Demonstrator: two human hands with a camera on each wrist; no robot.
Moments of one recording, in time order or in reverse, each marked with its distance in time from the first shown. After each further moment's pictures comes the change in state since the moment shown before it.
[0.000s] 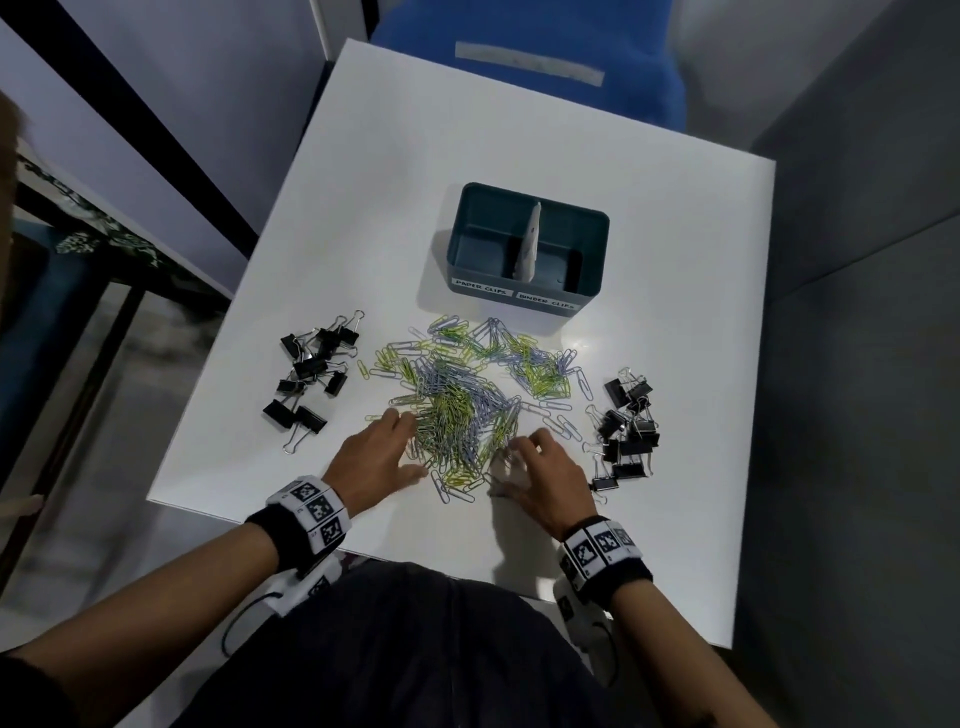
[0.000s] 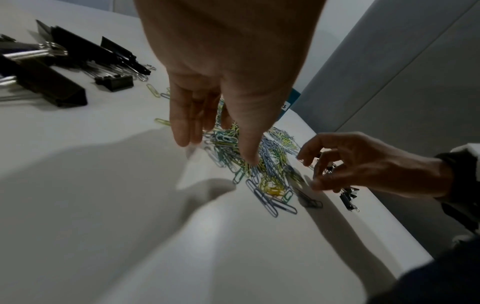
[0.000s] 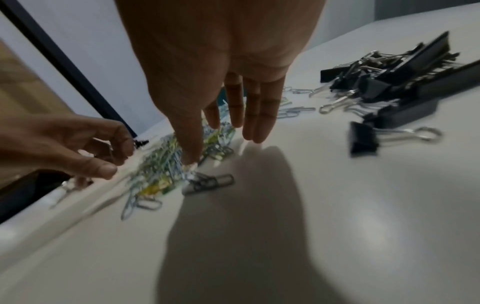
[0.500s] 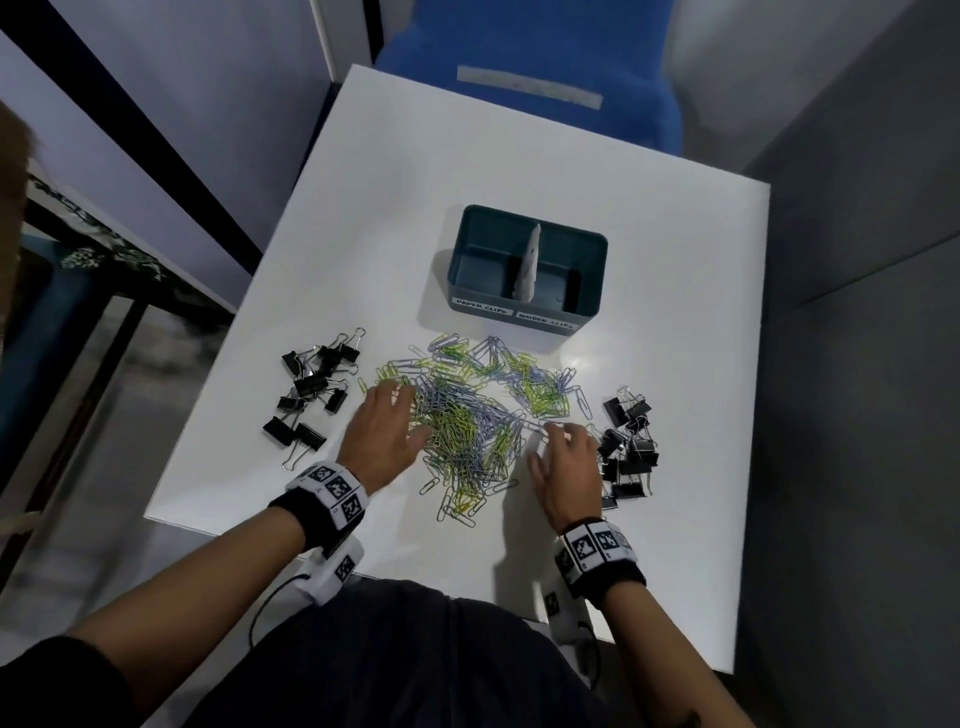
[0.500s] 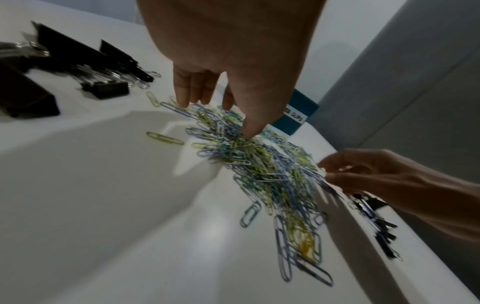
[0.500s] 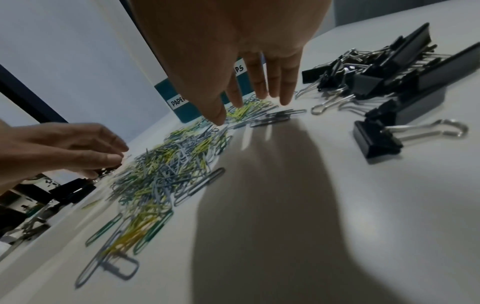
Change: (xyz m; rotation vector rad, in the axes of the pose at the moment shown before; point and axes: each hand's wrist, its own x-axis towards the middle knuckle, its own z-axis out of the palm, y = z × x) left_hand 0.042 0.002 -0.015 0.014 0.292 -0.055; right_hand 0.025 0.010 -0.008 -0.051 0.265 0.251
